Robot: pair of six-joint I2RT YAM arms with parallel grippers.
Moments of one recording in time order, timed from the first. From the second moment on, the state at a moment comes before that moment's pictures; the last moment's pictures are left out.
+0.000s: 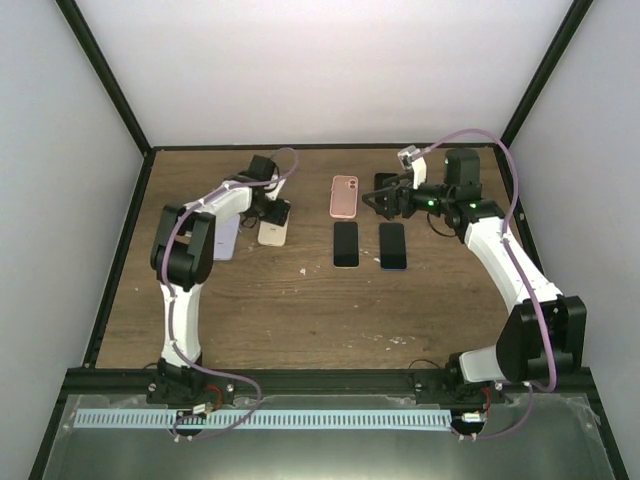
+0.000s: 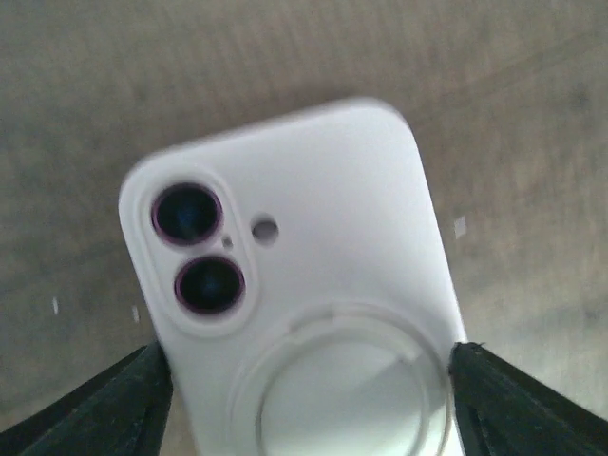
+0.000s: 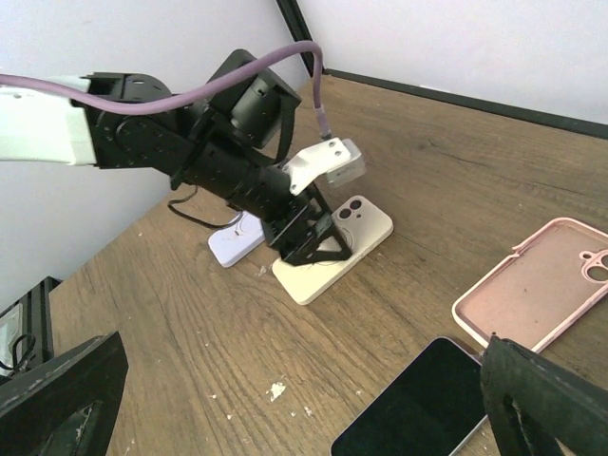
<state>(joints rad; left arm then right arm) -0.32 2.16 1.60 -0.61 0.05 -0.01 0.15 1.38 1.13 -0.27 -0.87 0.00</state>
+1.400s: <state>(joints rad) -0.45 2.13 1.52 -0.57 -0.18 -0.33 0.15 1.46 1.19 -0.25 -0.91 0.04</state>
